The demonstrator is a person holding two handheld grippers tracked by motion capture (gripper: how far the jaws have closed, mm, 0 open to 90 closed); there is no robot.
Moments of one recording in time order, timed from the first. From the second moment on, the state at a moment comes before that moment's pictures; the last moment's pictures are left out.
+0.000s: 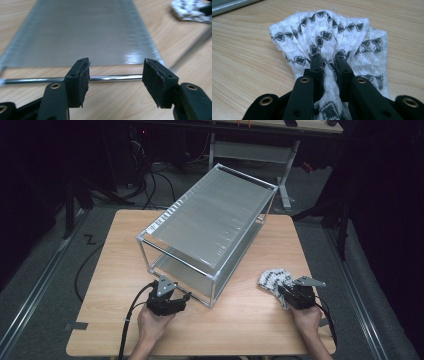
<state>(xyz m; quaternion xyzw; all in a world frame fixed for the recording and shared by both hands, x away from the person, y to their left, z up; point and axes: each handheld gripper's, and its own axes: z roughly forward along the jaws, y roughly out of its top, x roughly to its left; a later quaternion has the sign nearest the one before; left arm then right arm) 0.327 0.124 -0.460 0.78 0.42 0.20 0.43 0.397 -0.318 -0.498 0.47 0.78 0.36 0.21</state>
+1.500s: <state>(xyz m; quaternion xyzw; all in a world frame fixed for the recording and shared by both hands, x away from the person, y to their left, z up) 0.319 0.062 -0.447 0.80 0.34 0.17 0.47 0.397 -0.316 -0.497 0.46 0.79 0.35 0.22</state>
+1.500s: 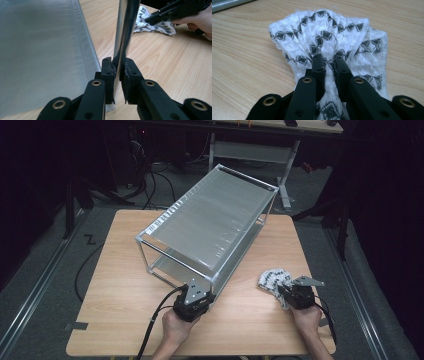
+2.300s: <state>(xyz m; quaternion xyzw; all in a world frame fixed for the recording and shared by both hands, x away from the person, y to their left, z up) 0.314 0.073 -0.446 0.81 0.33 0.17 0.46 0.402 -0.302 -0.480 0.45 0.79 0.37 0.21</state>
